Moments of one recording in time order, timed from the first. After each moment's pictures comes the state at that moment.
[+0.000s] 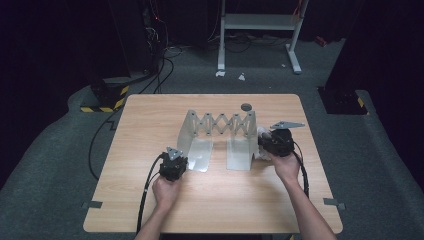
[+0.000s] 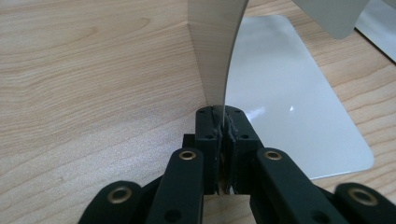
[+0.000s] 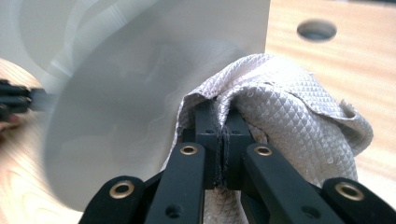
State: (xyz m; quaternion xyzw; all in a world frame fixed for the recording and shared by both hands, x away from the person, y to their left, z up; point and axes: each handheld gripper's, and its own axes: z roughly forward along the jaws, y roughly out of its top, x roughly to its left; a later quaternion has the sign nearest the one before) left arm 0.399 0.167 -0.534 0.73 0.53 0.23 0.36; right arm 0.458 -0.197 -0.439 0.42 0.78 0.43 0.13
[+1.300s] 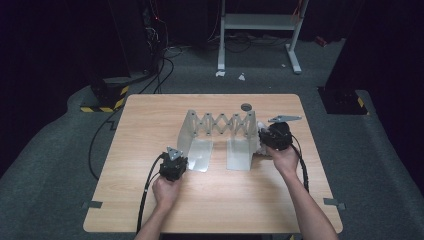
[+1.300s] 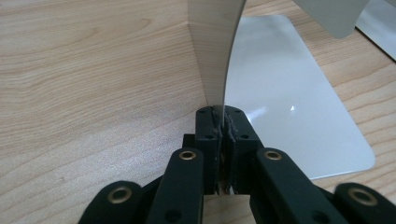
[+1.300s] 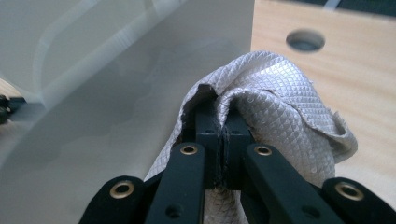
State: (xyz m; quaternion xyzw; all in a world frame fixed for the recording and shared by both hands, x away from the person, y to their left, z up) left arm 0.399 0.167 -0.534 0.73 0.53 0.24 0.36; right arm 0.479 -0.192 -0.443 0.43 0.79 0.41 0.14
